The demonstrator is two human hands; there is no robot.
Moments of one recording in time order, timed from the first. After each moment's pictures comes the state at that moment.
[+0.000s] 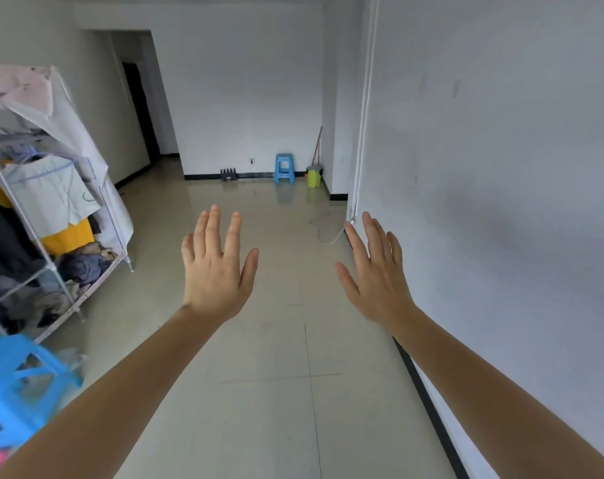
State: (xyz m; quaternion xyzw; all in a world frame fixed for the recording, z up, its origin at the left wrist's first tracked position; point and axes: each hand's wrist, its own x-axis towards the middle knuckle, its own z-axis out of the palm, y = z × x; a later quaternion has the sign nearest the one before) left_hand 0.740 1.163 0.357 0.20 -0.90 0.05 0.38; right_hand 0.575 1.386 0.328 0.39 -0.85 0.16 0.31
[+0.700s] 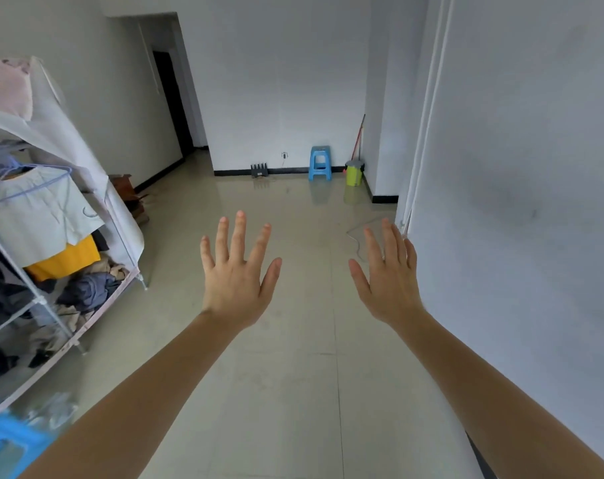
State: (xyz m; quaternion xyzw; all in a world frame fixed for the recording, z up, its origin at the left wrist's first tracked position) left_hand 0.319 0.877 0.346 0.23 -0.92 0.09 0.28; right_hand 0.128 1.066 0.302 0.39 -0.87 0.21 0.24
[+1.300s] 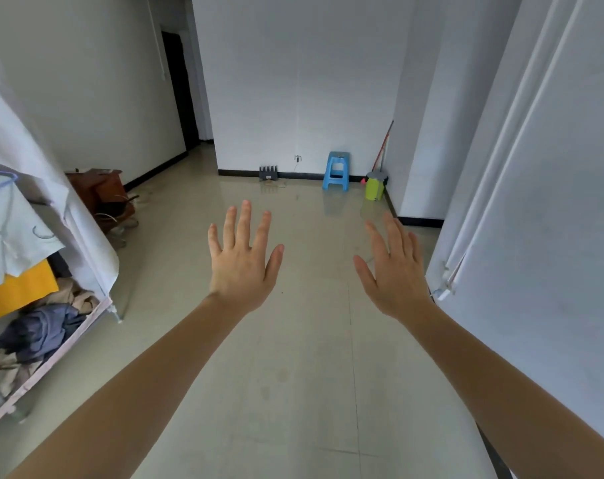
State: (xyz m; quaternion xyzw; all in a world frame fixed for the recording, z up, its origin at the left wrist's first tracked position) left_hand -0.027 0.465 0.336 0.26 -0.92 0.07 0.29; right_hand -0.217 0.661 0.312 0.42 -0.86 0.16 0.23
